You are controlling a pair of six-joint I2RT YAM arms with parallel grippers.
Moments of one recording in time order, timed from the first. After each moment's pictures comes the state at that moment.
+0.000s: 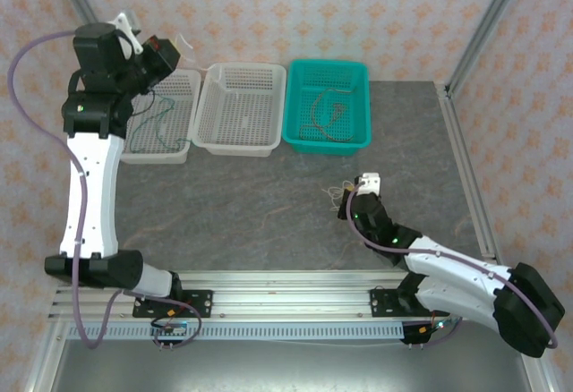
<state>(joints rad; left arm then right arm) 0.05 1.47 1.94 -0.74 0.31 -0.63 0.78 0.95 0.36 0.08 0.50 0.49</state>
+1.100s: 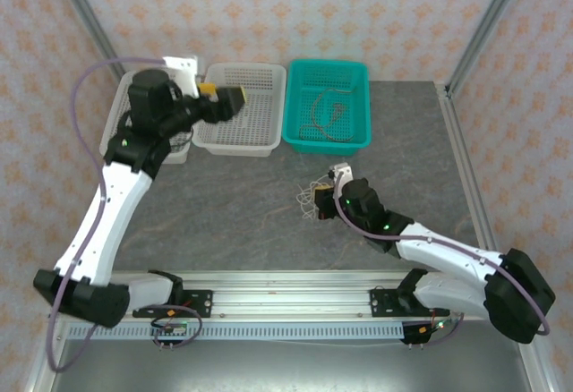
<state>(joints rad) -0.23 1.20 1.38 -0.42 0.39 -0.27 0.78 1.08 0.51 0.11 0.03 0.44</state>
